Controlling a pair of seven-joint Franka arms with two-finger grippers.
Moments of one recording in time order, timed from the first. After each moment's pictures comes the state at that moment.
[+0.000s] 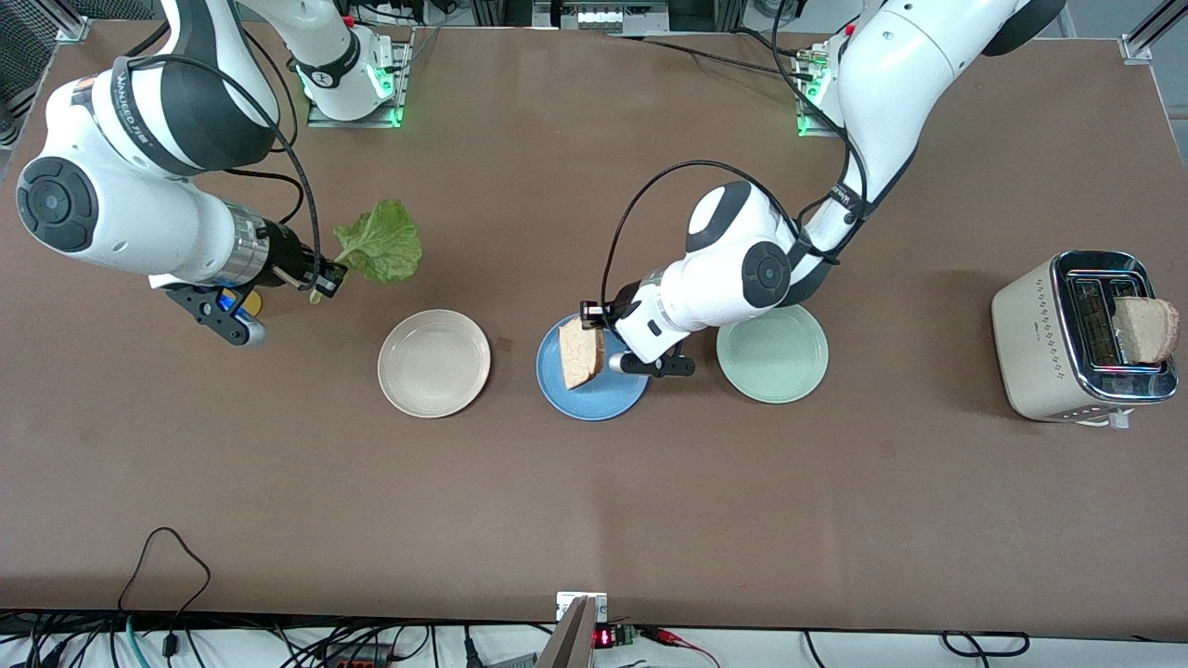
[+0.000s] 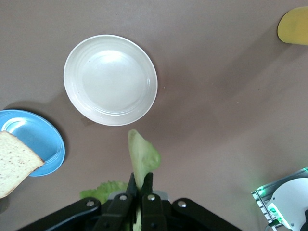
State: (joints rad) left arm -0.15 0.73 -0.59 -1.52 -0.29 2.37 -0.47; right arm 0.25 0.24 -0.03 -1.63 0.21 1.64 0.78
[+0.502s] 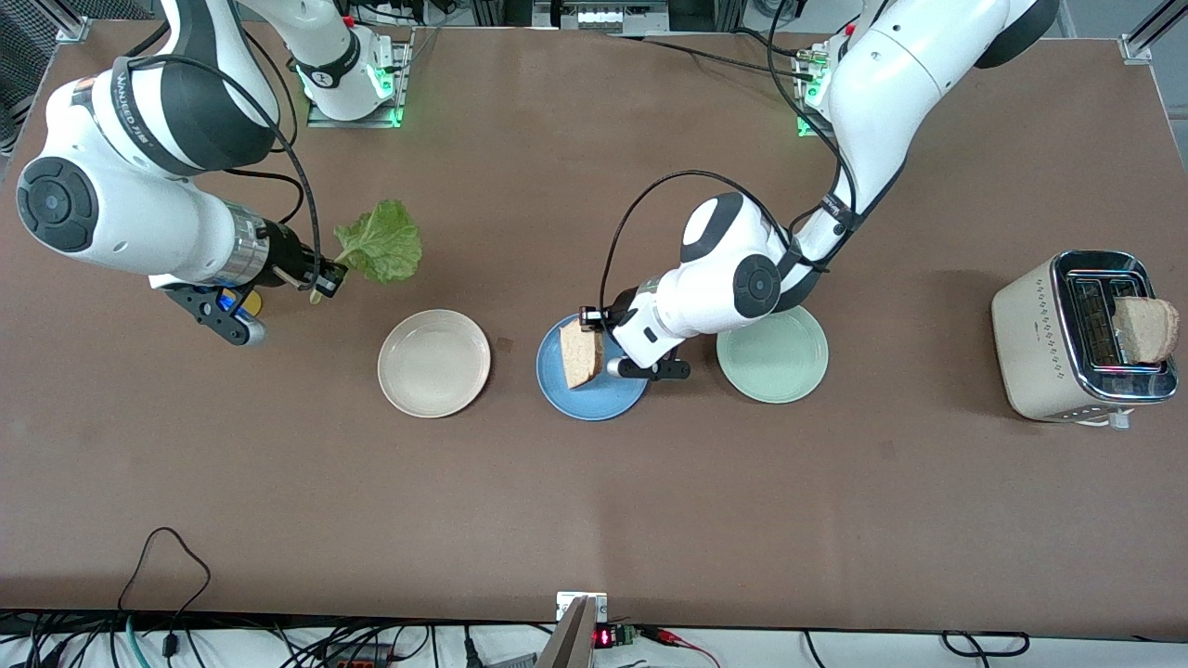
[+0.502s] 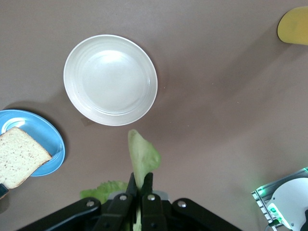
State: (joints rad) left arm -0.16 0.77 -0.58 -1.53 -0.29 2.39 -0.47; right arm 0.25 0.24 -0.03 -1.63 0.21 1.64 0.78
